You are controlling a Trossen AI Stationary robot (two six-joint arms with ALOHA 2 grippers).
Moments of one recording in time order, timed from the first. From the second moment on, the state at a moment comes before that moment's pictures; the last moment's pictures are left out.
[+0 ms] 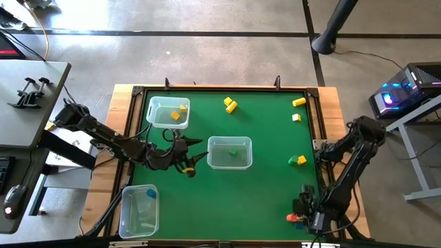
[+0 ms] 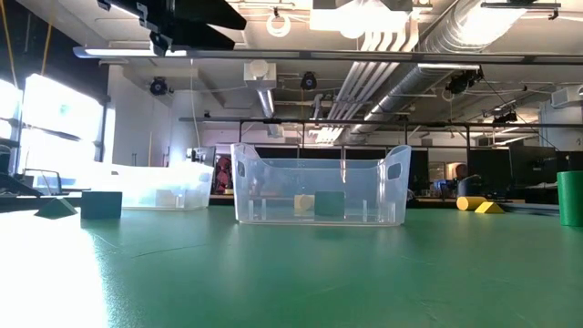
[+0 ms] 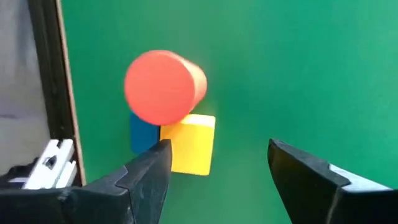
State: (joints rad) left arm -0.42 1.26 0.69 0.24 -0.82 -0.25; right arm 1.12 1.54 0.89 -0.73 0.10 1.15
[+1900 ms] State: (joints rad) left arm -0.41 1.26 0.69 0.24 -0.83 -0.26; right arm 1.06 1.51 0.66 -0.63 0.18 1.25
